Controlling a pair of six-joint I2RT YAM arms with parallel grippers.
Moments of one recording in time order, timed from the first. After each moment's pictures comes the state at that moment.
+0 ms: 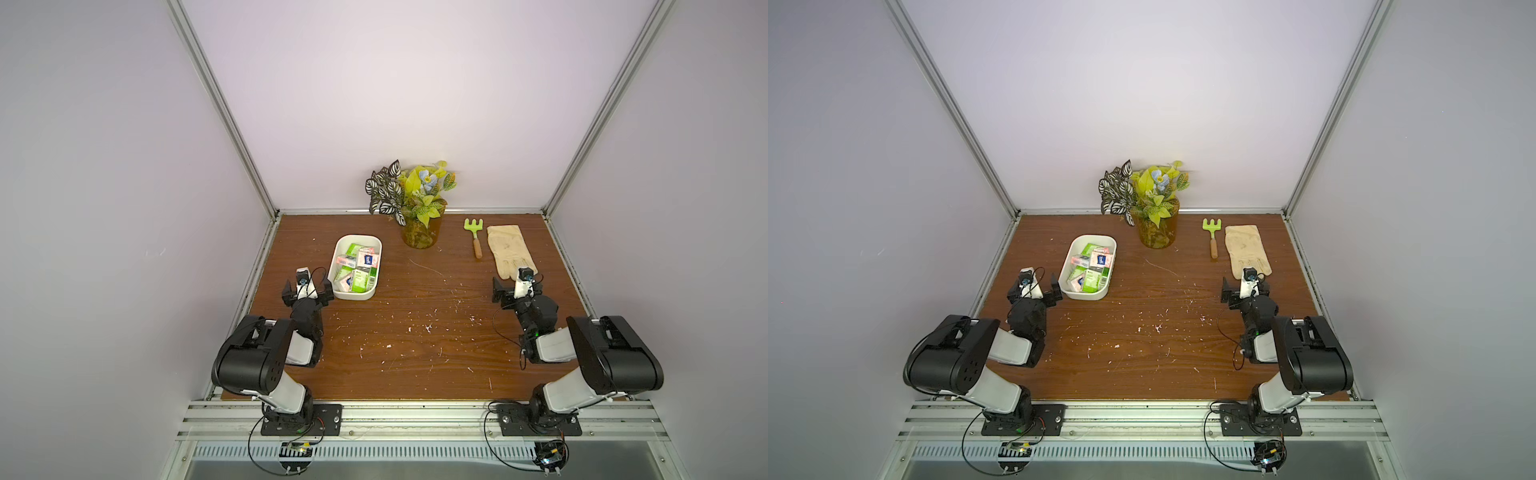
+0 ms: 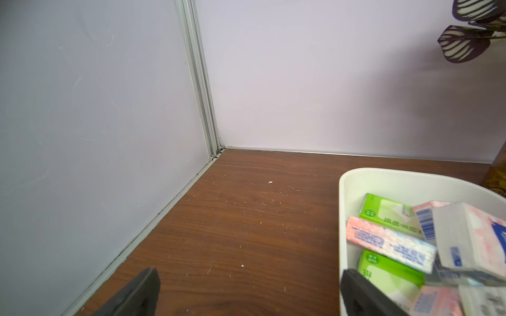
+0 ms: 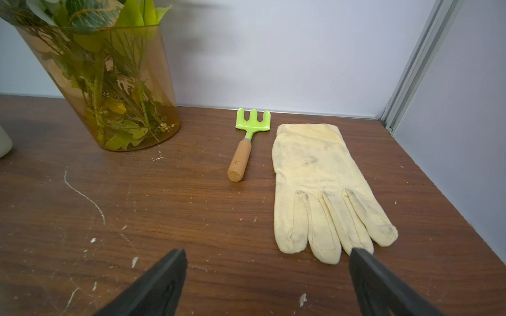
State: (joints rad) left arm -0.09 1.56 0.17 1.32 -0.38 0.04; right arm 0.03 1.55 0.20 1.20 -0.03 -0.02
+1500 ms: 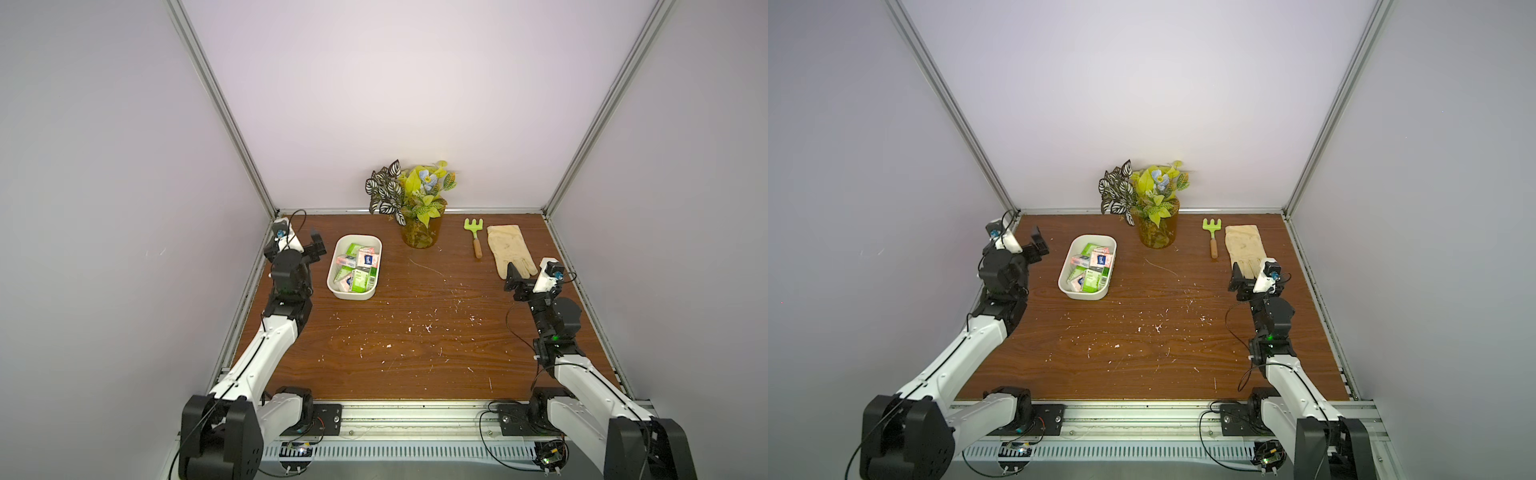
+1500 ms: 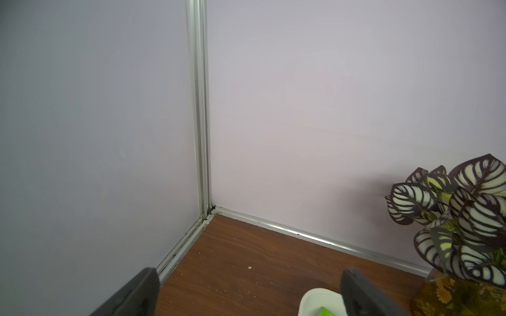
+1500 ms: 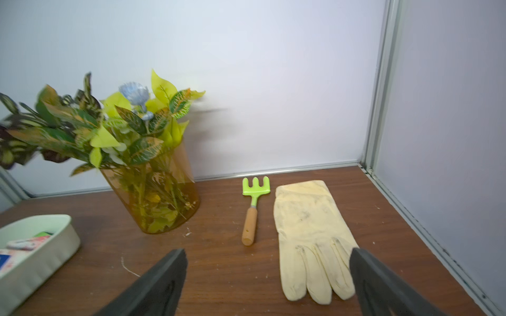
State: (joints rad) left arm -0.09 1.17 0.81 0.29 -0.34 -0.13; right arm 0.03 0.92 0.29 0.64 -0.02 0.19
